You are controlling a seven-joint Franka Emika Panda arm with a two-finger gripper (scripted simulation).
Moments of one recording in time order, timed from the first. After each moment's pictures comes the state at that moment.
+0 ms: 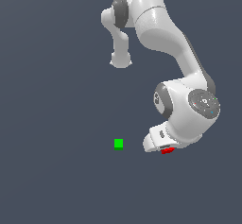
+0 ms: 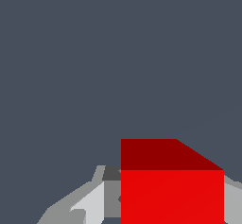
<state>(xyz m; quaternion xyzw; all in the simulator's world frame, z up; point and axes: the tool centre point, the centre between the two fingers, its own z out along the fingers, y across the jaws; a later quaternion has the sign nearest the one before) 0.133 0.181 0.111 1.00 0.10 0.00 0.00</state>
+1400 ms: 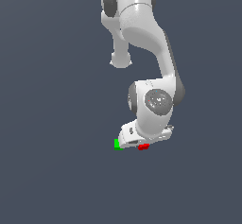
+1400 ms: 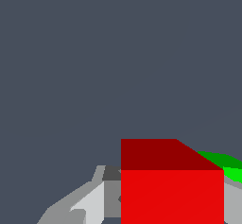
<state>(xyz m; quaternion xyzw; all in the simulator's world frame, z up) 0.113 0.091 0.091 1.00 0.10 0.00 0.00</state>
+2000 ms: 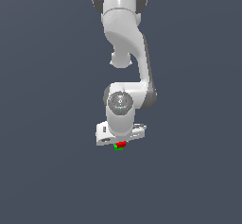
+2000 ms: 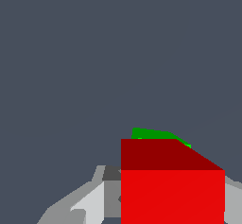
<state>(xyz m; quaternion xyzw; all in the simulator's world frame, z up) 0.094 -0.002 0.063 1.00 0.09 0.00 0.00</state>
